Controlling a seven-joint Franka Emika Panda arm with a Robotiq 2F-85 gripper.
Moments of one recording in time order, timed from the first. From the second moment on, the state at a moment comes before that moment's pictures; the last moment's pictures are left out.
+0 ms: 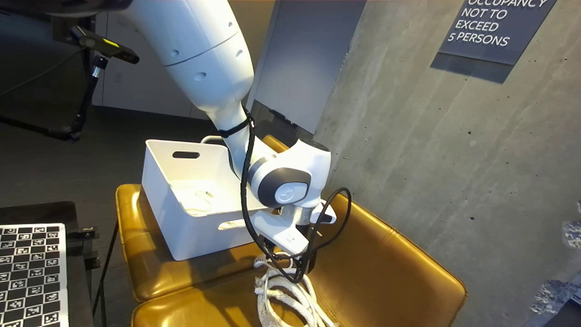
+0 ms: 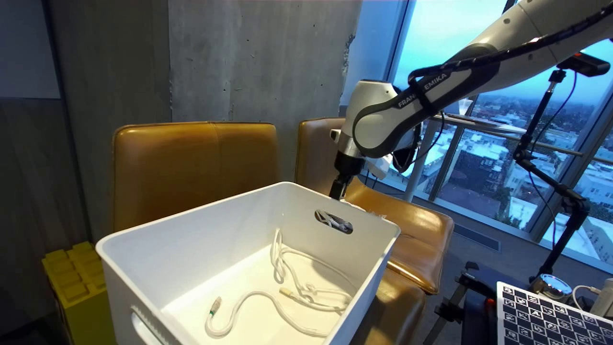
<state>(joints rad) -0.14 0.82 -0.05 -1.57 -0.07 2.51 -0.37</state>
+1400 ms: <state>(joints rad) -0.05 0.90 -0.07 -1.51 -0.17 2.51 -0.25</state>
